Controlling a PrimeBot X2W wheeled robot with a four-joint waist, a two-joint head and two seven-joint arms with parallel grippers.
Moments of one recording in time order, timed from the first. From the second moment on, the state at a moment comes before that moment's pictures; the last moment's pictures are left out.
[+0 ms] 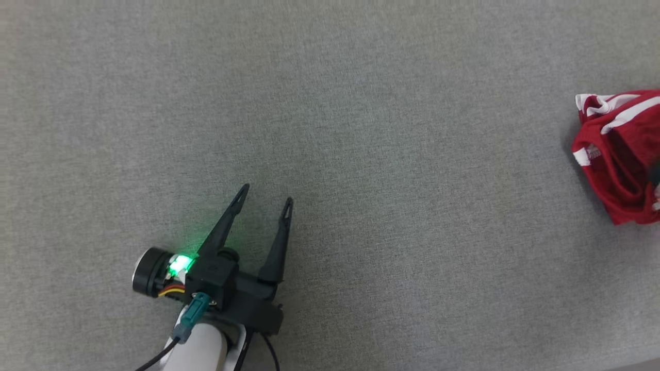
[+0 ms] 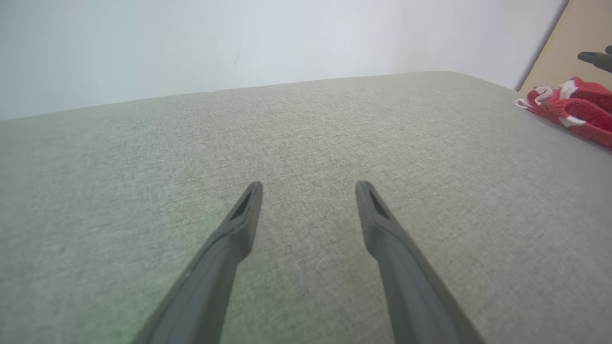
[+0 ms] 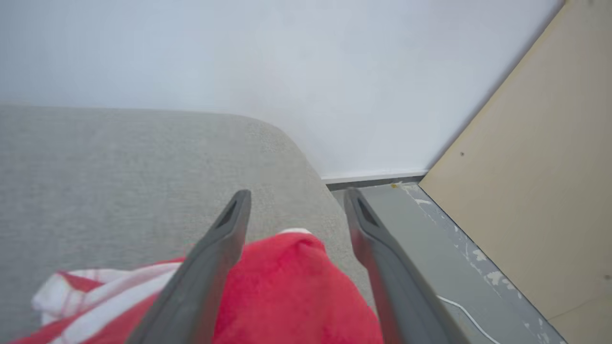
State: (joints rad) left arm -0.36 0.06 -0.27 0.27 -0.04 -0.10 -0.26; right arm -0.84 -0.44 -0.41 0.90 -0.15 0.13 -0.26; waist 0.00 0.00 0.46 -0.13
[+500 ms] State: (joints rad) left arm -0.24 0.05 -0.16 0.26 -0.09 -0.07 -0.26; right arm -0.48 -0.17 -0.08 0.45 0.11 0.13 -0.26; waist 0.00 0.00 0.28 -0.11
